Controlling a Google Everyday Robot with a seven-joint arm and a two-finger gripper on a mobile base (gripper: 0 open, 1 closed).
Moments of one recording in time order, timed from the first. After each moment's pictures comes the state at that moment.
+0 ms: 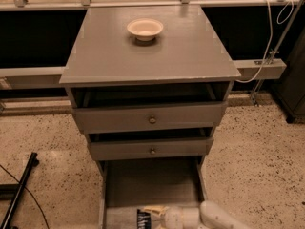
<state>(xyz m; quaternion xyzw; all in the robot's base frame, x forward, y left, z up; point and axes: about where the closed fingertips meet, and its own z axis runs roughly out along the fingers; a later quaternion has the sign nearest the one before) 0.394 0.020 0.307 -0.65 0.40 0.30 0.56</state>
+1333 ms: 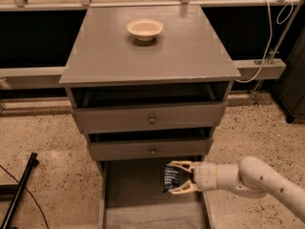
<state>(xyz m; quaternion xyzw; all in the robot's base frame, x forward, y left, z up) 0.471 -0.079 0.537 -0.62 0.52 0.28 0.52</state>
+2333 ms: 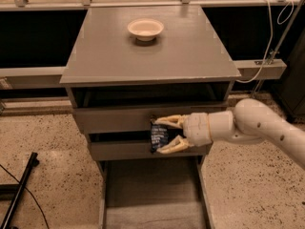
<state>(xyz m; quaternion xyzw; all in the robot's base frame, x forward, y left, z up) 0.524 -0.033 0.704 -0.67 0.49 0.25 0.50</state>
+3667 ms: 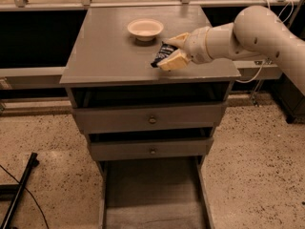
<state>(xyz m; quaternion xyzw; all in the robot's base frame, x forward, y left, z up) 0.704 -0.049 0.885 -0.56 0.65 0.14 0.50</state>
